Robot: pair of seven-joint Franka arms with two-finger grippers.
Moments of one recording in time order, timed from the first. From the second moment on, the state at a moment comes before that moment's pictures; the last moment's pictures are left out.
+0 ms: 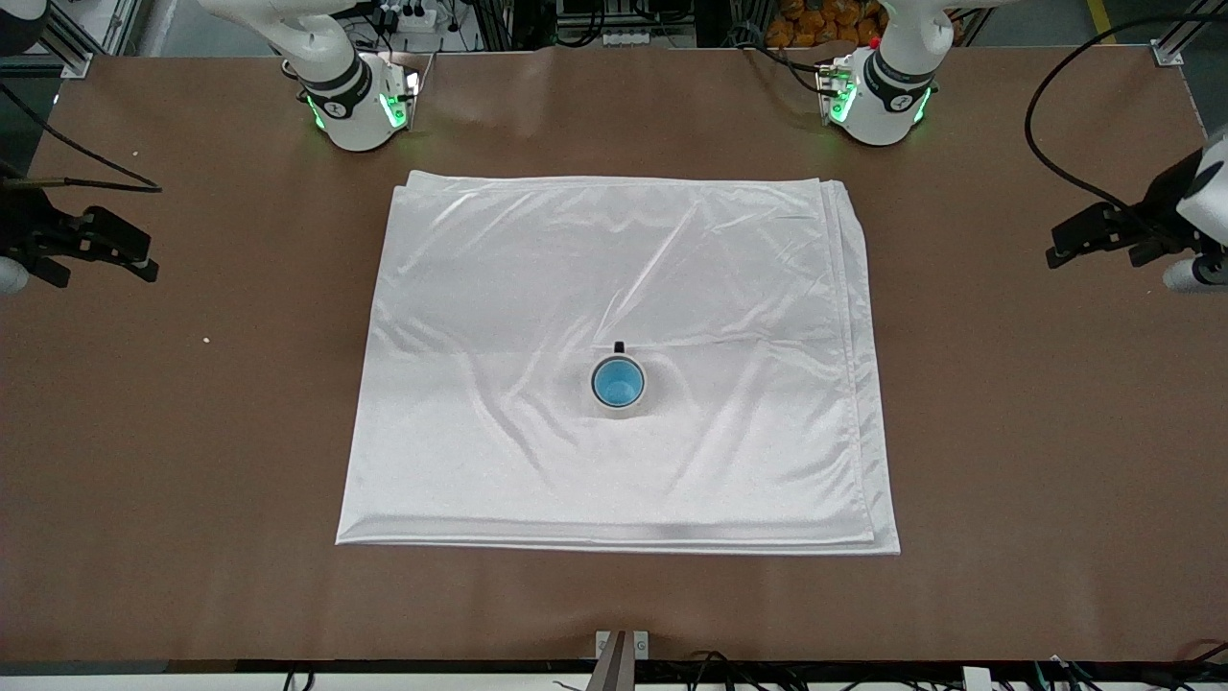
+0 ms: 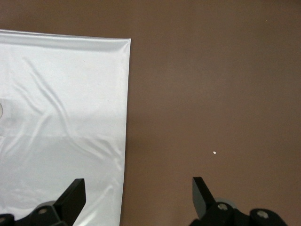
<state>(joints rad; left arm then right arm) 0.00 -0.01 -0.04 -1.61 -0.03 1.56 -0.06 0.08 0.03 -0.09 -1.53 0.01 1.60 -0.07</state>
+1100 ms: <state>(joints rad) 0.02 -0.07 -0.09 -1.65 0.00 1.52 0.04 0.08 0.03 -0.09 -1.53 0.02 1.60 -0.07</state>
